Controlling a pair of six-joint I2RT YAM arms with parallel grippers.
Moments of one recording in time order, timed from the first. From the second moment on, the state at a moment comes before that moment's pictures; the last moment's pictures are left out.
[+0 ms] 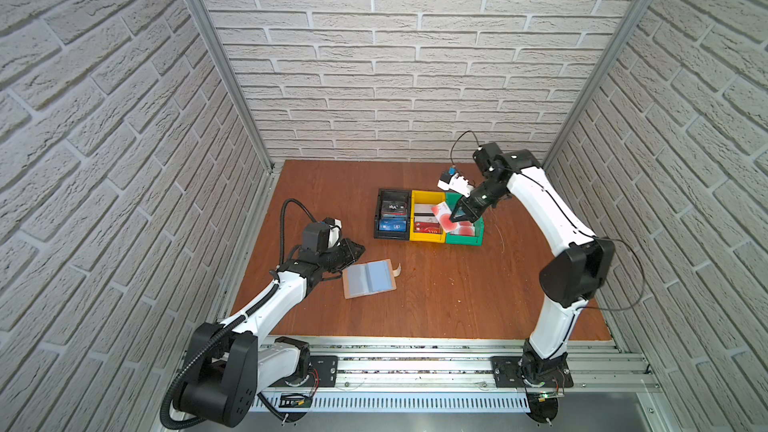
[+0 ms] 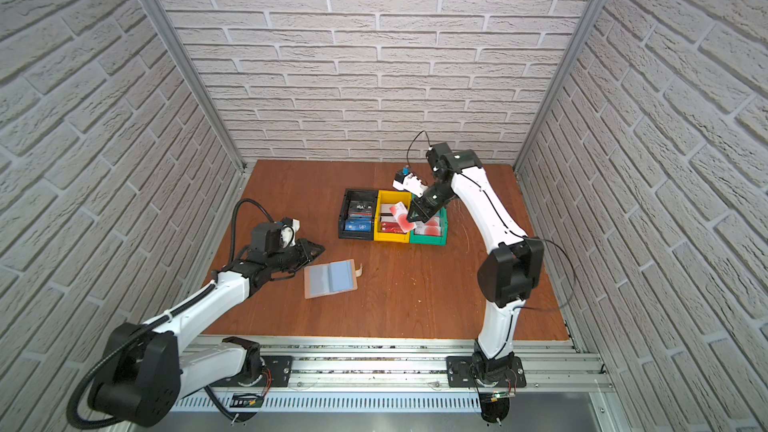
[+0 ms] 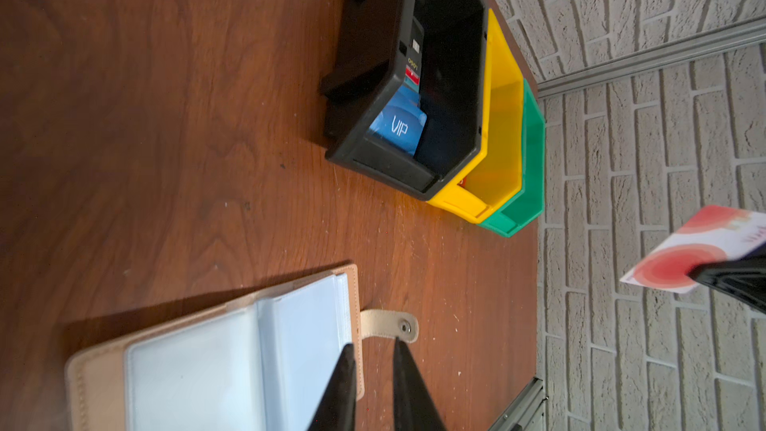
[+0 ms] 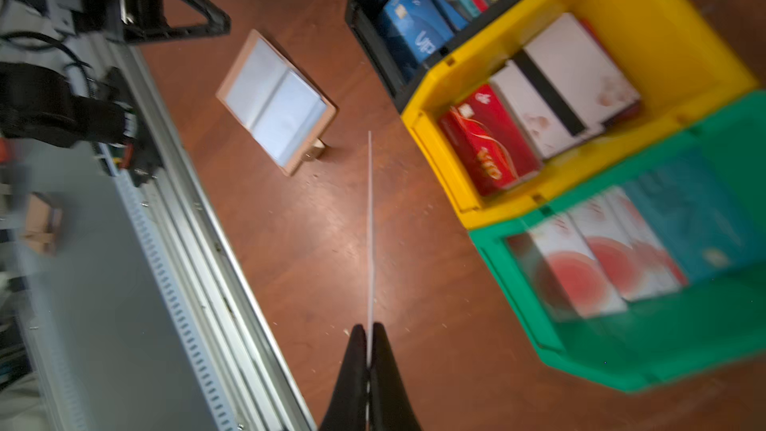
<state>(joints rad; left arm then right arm) -0.26 1.18 0.57 -0.10 0.47 -0.75 0.22 1.85 1.95 -1.48 -0.47 -0.53</state>
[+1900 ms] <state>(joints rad) -0.23 1.30 0.66 -0.06 0.47 -0.76 0.20 2.34 2.12 -1.51 0.06 -0.78</state>
